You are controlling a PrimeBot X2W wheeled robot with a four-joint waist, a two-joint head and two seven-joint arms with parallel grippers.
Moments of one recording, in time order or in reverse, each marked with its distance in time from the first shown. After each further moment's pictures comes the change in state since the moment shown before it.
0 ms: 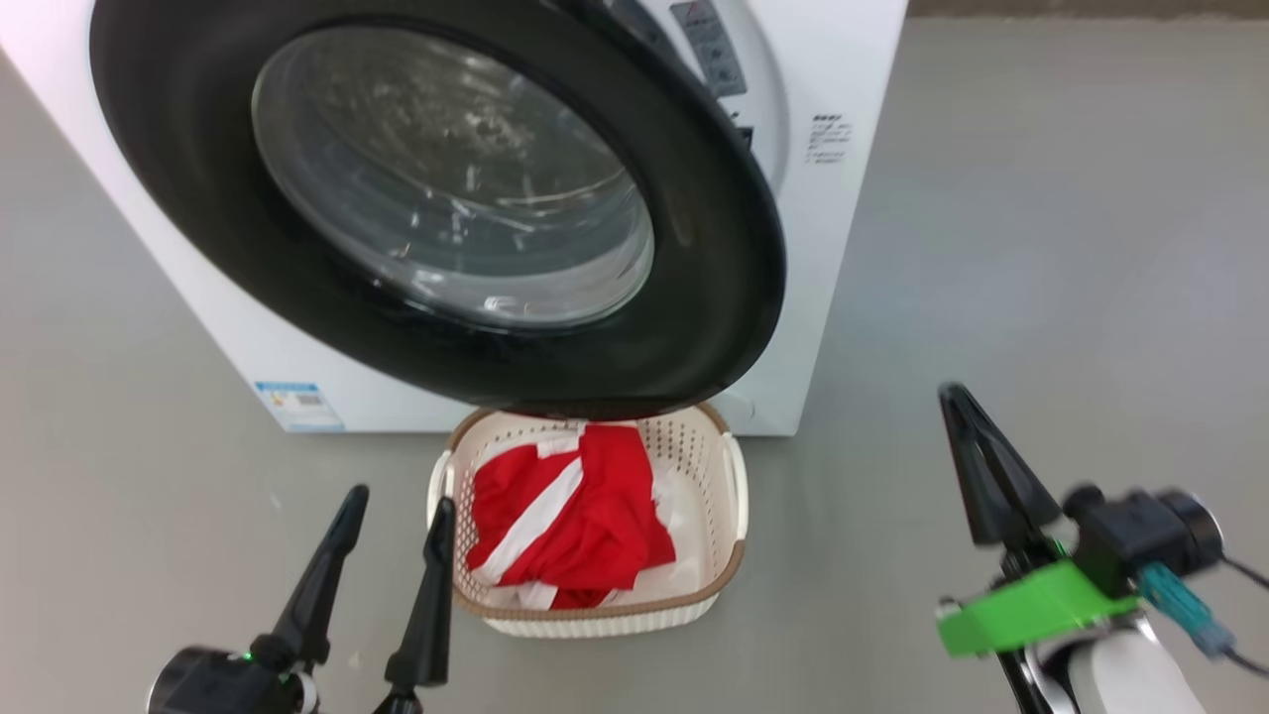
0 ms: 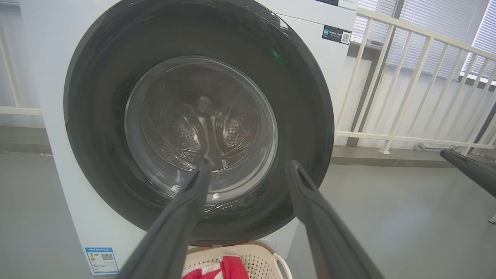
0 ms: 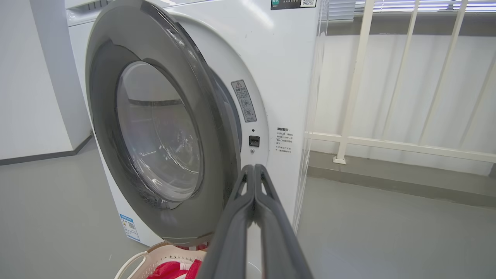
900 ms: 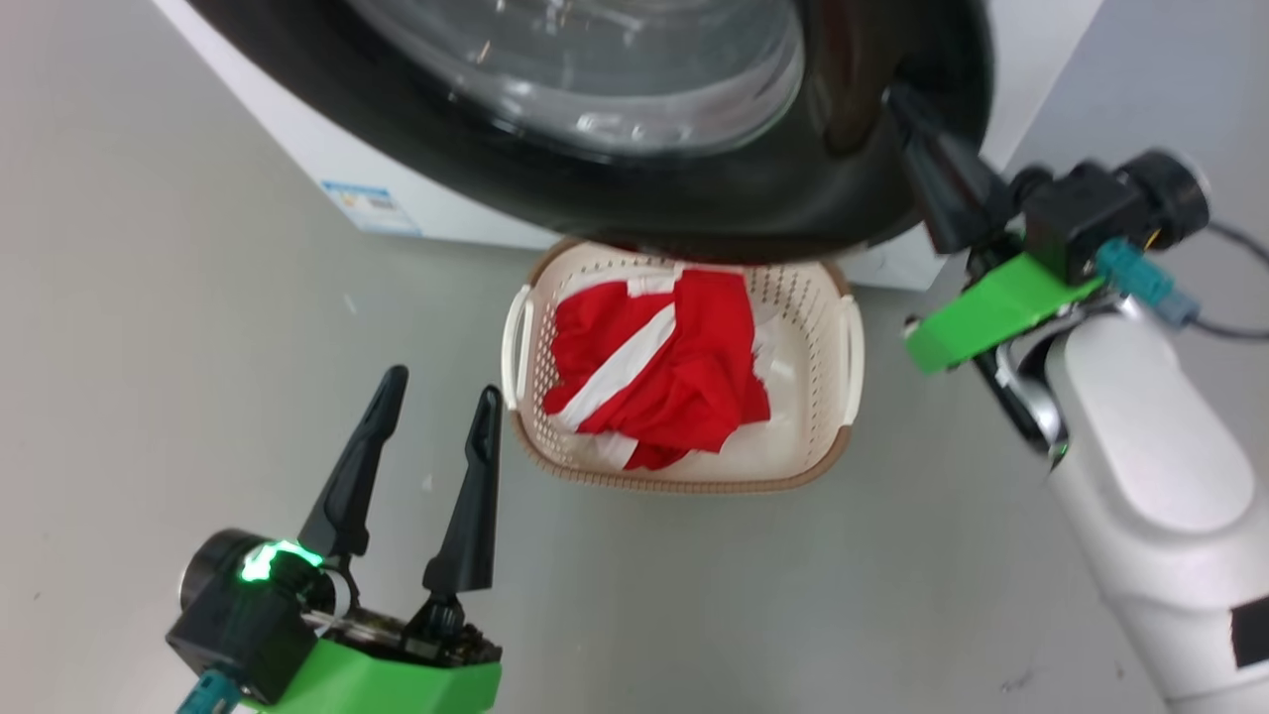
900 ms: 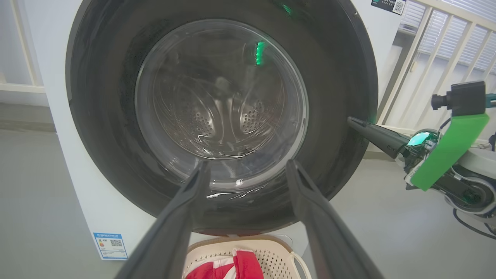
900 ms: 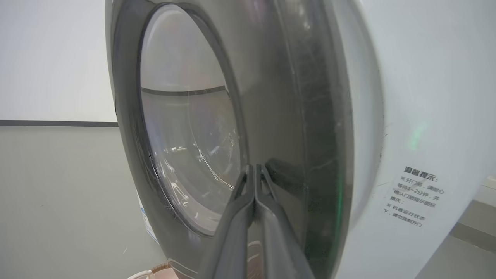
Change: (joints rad) left arm -0.159 -0.097 -0.008 -0.036 0.040 -0.064 0.000; right arm -0.625 -0.116 0.221 0.343 0.039 0.003 0.000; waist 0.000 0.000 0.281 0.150
